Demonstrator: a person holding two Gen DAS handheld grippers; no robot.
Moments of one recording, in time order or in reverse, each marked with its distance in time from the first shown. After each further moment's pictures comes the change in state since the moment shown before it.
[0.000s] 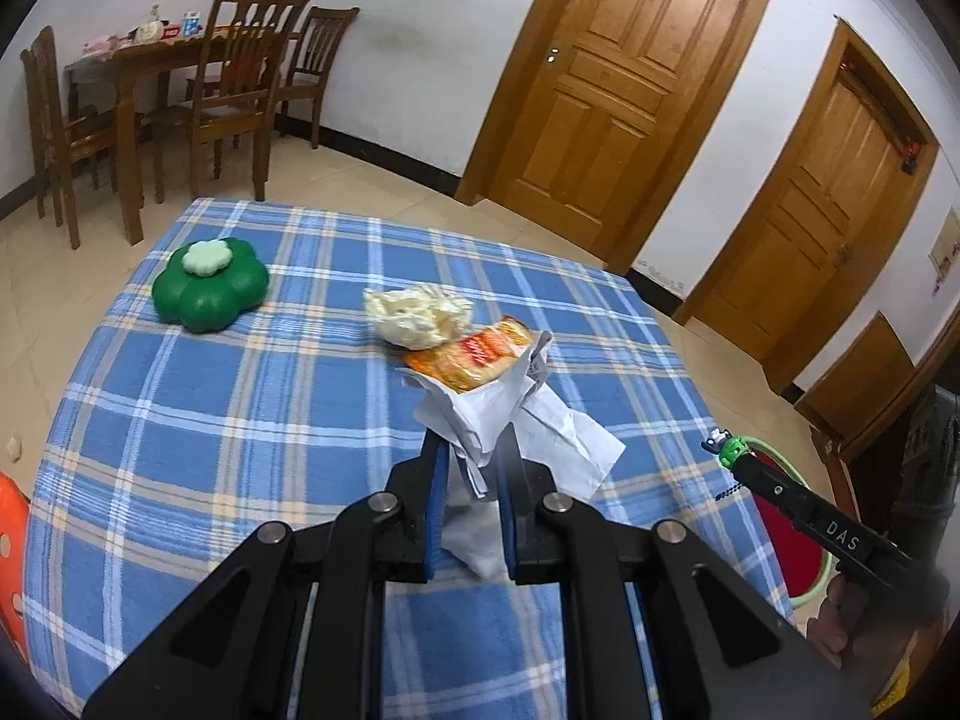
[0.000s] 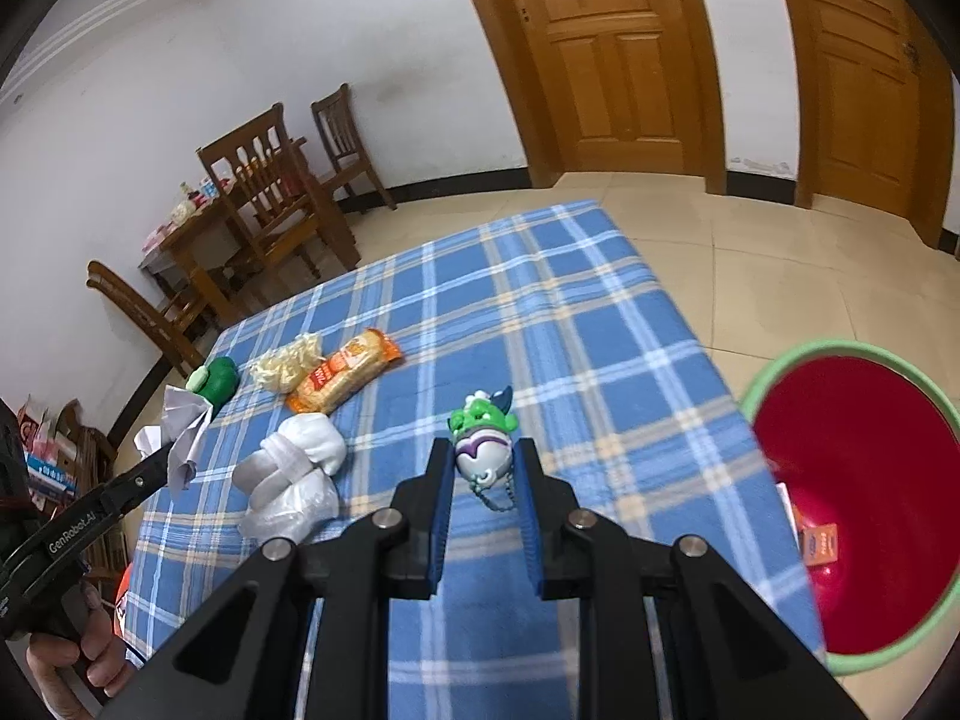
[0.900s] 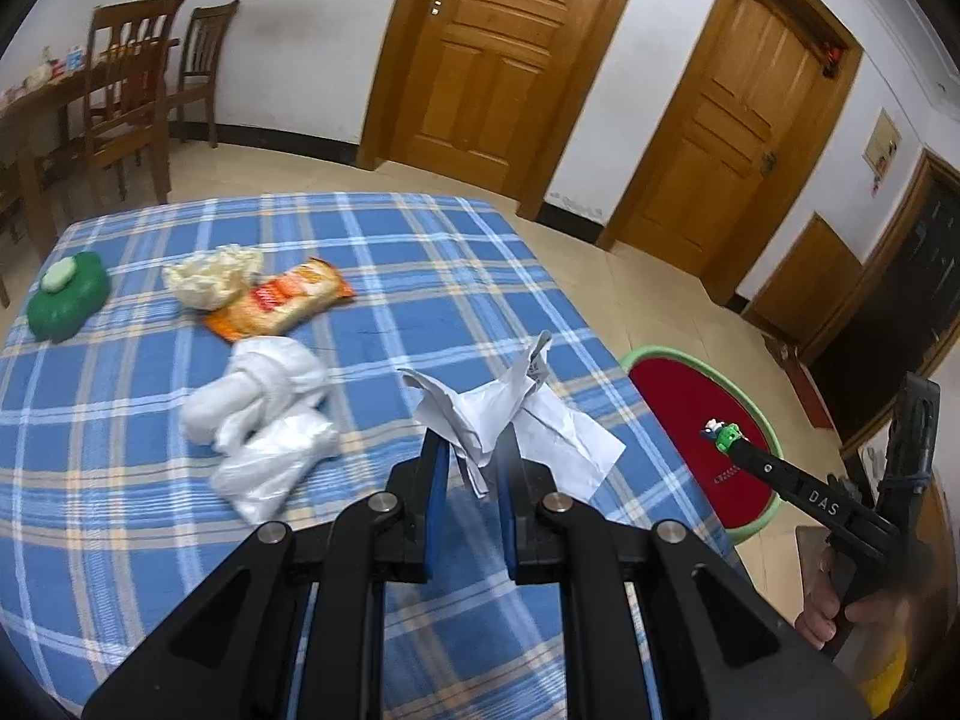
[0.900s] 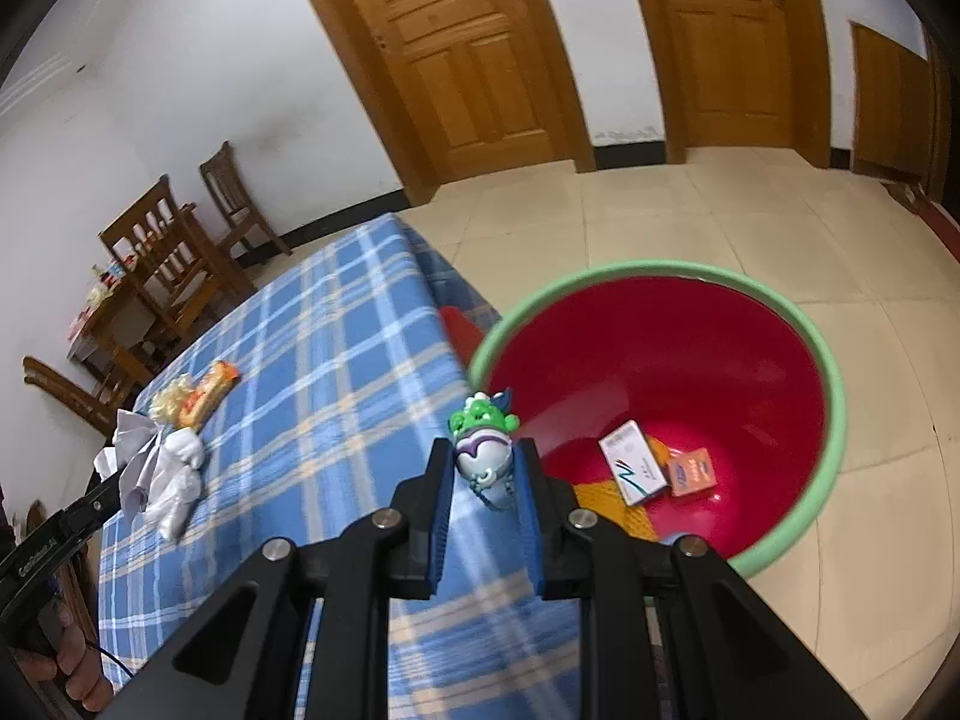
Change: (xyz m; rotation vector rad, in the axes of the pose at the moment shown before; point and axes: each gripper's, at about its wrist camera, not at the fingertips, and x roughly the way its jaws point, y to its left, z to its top) left arm 0.018 -0.107 -0.035 0.191 0.115 -0.138; right arm -0.065 -0.114 -0.043 0.228 -0.042 -0.181
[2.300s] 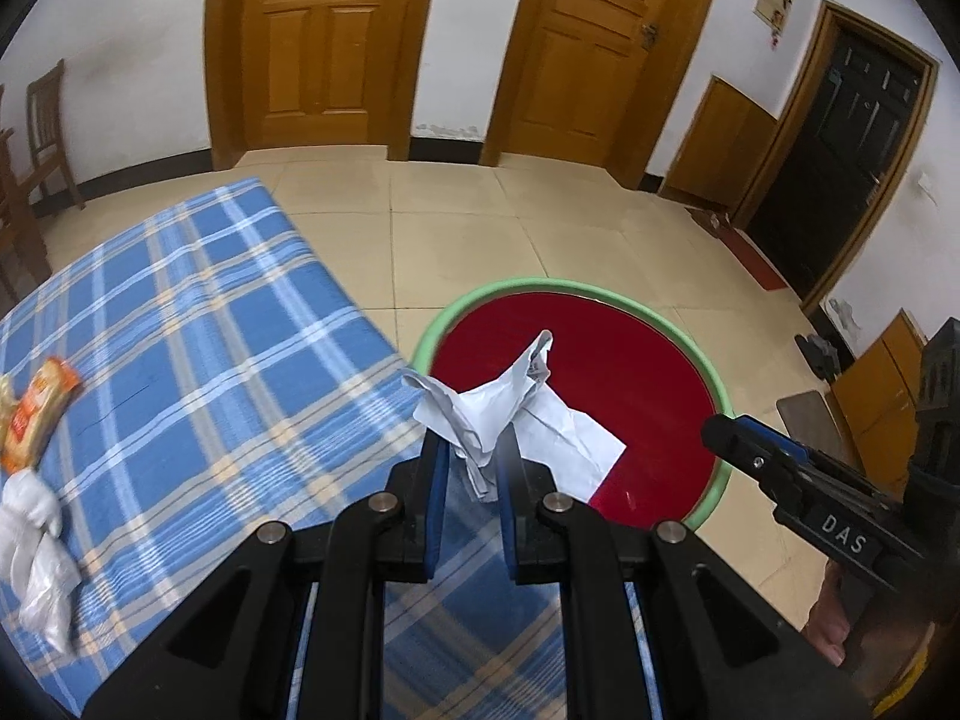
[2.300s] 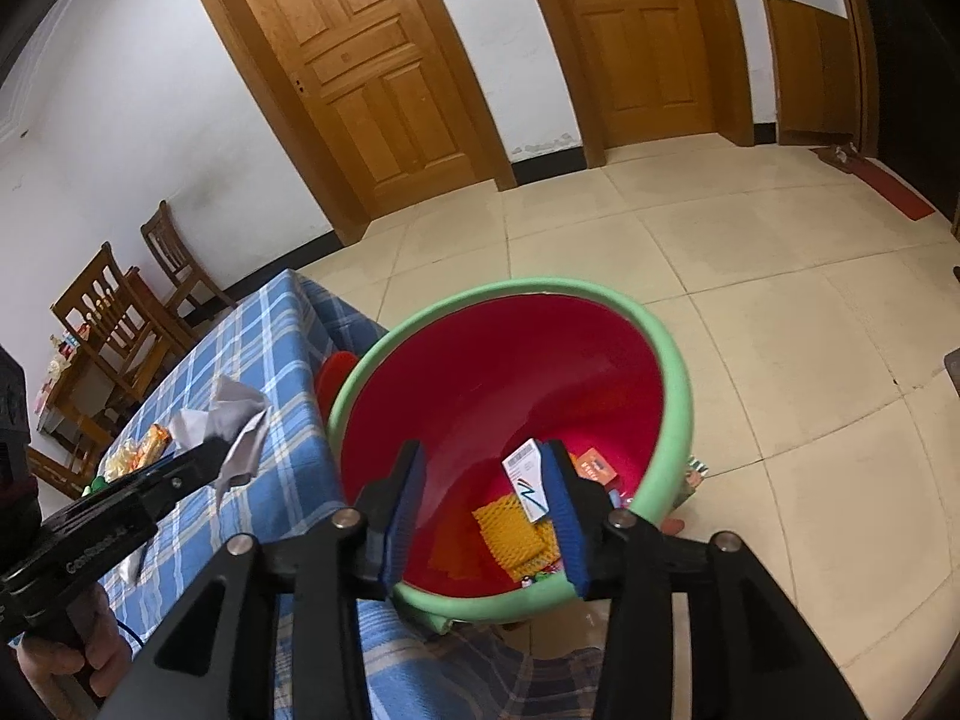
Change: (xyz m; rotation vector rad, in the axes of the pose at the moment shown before) left arm 0.098 -0.150 0.009 0.315 0.167 -0.149; right arm -0.028 -0.085 0.004 0.134 -0.066 -0.101
